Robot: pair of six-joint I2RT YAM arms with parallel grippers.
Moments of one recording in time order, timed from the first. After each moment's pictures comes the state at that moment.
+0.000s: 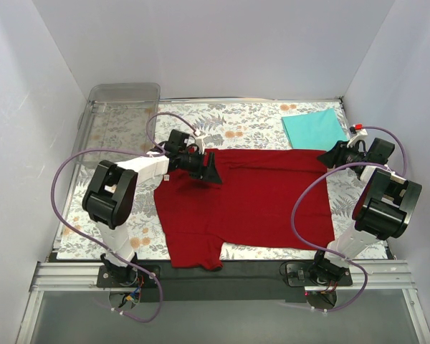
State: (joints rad) left arm -0.43 1.85 1.13 -0.15 0.77 -0.23; right arm -0.47 1.70 0.90 0.09 -0.95 -0.15
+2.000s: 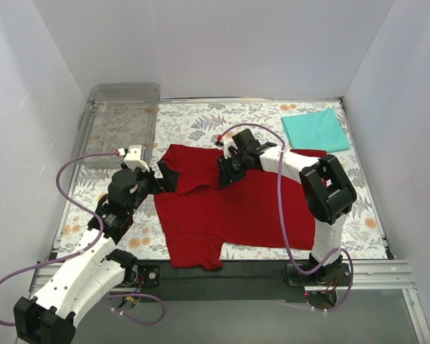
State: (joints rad) left arm -0.42 0.71 0.56 -0.12 -0.06 -0.39; right arm 0.61 1.90 1.28 -0.39 -0.51 0.10
